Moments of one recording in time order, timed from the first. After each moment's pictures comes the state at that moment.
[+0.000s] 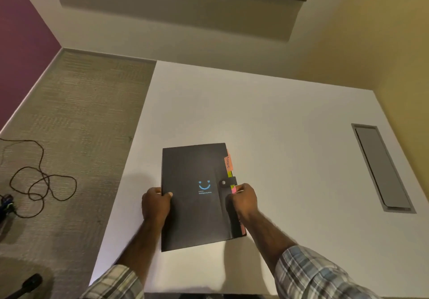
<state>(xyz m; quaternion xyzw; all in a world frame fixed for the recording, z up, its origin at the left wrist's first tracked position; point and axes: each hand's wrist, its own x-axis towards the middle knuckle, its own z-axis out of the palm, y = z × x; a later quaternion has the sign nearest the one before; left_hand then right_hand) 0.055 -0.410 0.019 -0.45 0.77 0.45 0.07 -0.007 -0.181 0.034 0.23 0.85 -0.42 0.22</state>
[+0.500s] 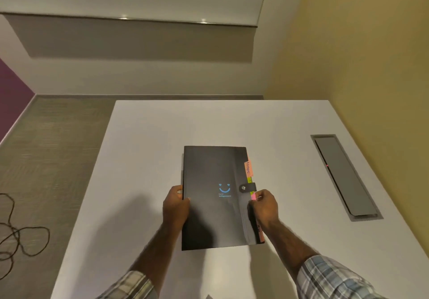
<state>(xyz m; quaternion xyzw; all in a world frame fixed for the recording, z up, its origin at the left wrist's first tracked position) -0.060 -0.247 0.078 -0.30 0.78 0.54 0.06 -0.091 0.002 0.072 0.26 0.87 -0.41 0.11</state>
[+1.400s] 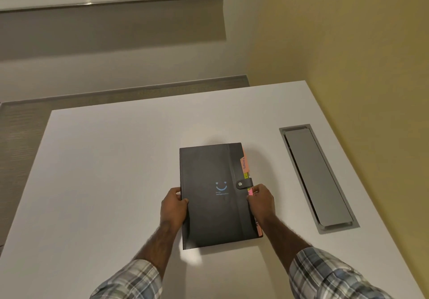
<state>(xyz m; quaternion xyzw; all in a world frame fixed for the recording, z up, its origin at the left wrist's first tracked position) -0.178 -0.070 0.019 -0.30 0.82 0.46 0.13 -0.201 0.183 0.005 0.26 0.87 -0.39 0.17</state>
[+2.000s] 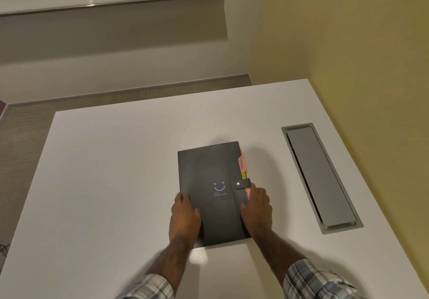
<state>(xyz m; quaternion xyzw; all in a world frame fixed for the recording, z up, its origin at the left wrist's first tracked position) -0.147 -0.044 0.012 -0.21 0.92 0.30 0.15 -0.177 0.161 0.004 0.16 0.94 -0.25 0.17</state>
